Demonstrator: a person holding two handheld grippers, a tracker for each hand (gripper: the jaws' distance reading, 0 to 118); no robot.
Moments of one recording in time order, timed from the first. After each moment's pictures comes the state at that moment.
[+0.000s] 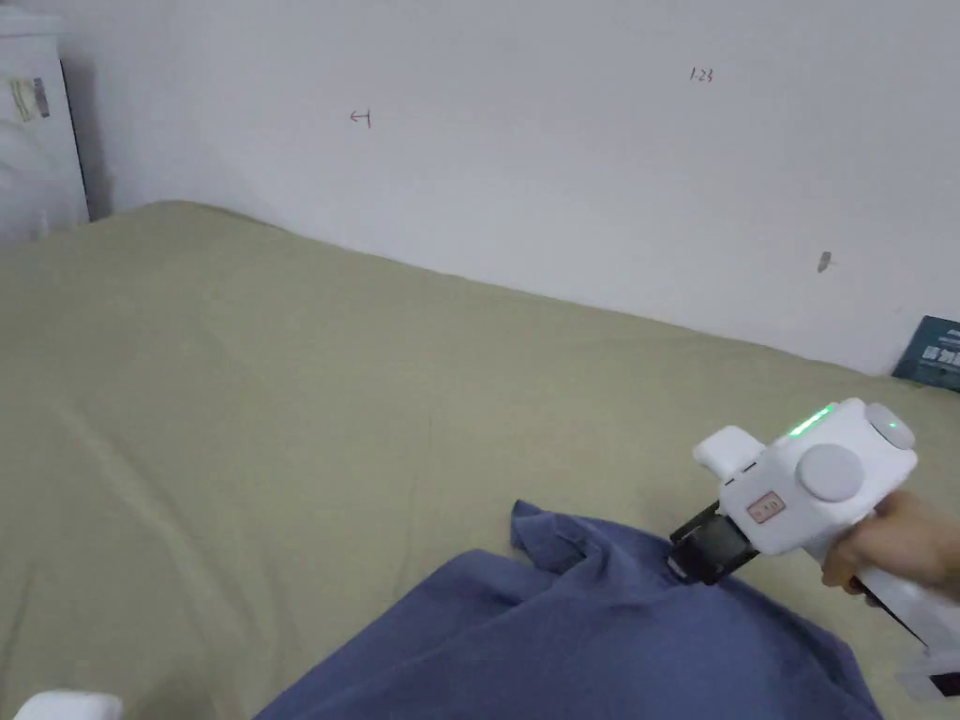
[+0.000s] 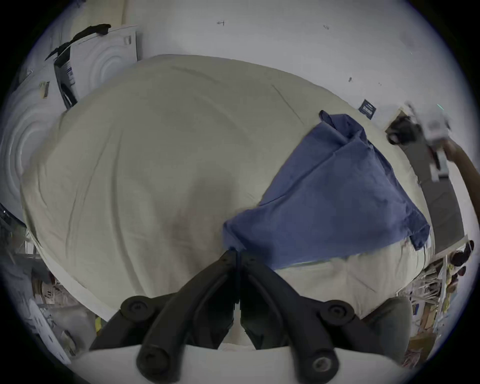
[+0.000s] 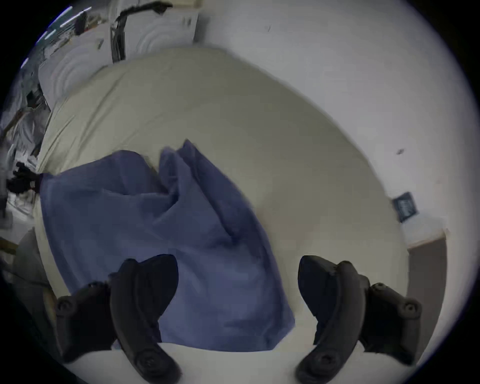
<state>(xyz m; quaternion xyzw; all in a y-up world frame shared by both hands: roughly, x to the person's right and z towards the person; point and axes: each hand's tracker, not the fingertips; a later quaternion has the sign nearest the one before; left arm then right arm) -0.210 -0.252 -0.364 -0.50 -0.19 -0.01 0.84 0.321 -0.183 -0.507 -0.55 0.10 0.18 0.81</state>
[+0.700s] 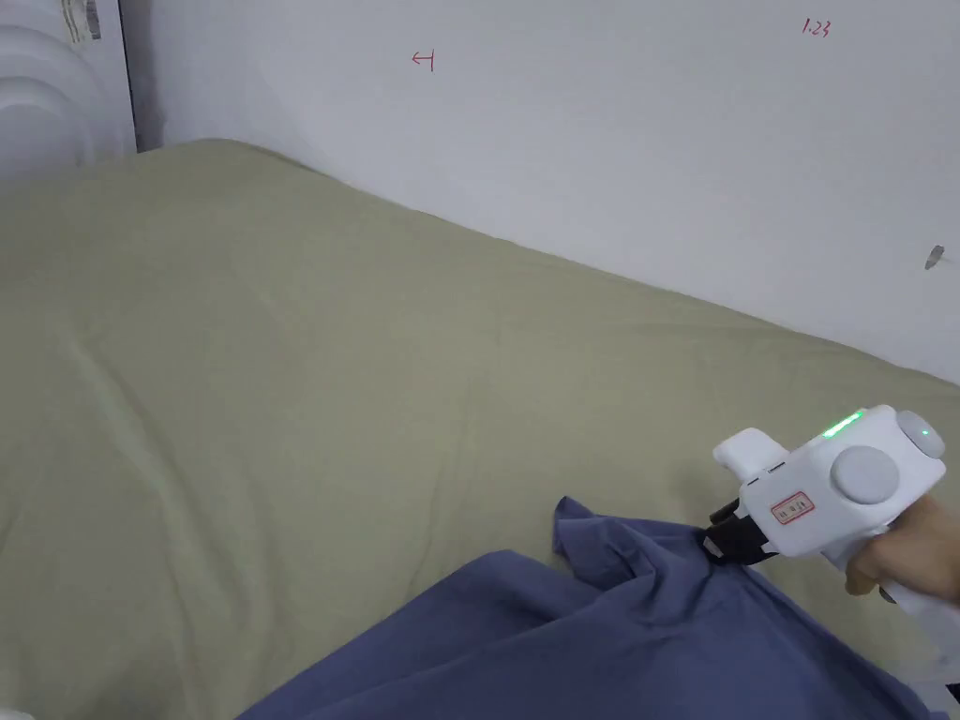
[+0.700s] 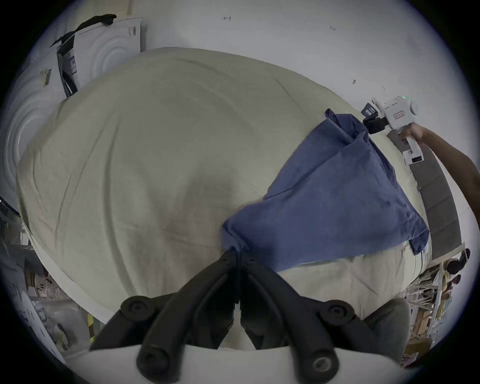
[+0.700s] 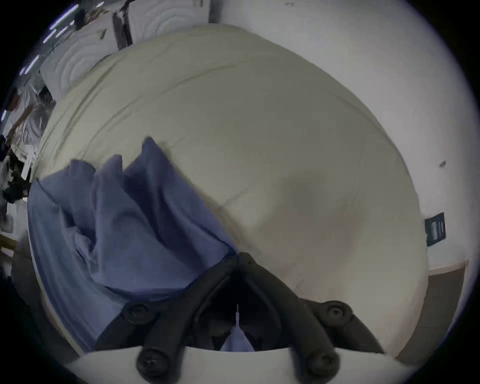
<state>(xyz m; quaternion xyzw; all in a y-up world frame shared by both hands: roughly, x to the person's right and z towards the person) -0.217 -0.265 -0.369 -0.52 -0.18 0.01 0.84 0.345 -0.232 -0.565 -0.52 0.15 0.19 0.82</state>
